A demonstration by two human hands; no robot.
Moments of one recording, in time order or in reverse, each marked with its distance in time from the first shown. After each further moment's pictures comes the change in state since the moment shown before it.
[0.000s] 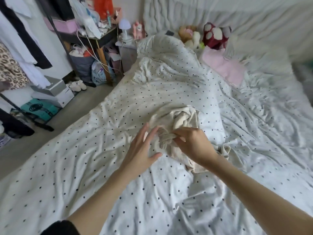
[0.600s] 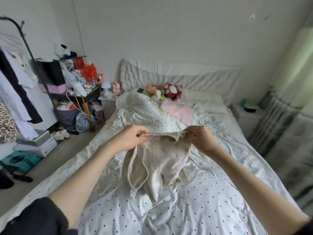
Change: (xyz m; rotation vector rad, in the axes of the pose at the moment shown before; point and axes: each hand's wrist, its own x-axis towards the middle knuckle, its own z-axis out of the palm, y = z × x) left_hand -0.028 0.256 -0.173 -0.034 -0.176 0.073; right_hand -0.109 -0.068 -0.272 0.054 0.192 0.365
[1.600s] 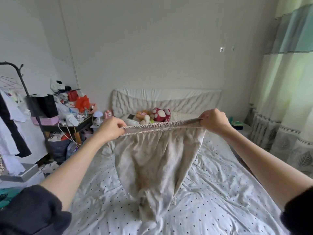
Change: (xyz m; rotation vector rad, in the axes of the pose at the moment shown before) left_hand 0.028 0.099 -0.035 0.196 0.381 -0.078; right_hand 0.014 0.032 -0.163 -0.185 0.261 0.204
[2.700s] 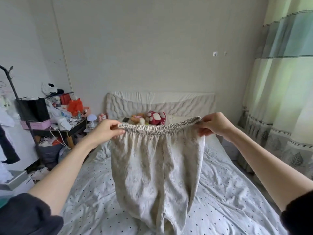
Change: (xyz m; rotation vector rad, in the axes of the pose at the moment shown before) left_hand 0.017 -0.019 0.004 -0.312 -0.110 0.107; right_hand 0.017 0.031 -0.006 0.439 -0.193 0.028
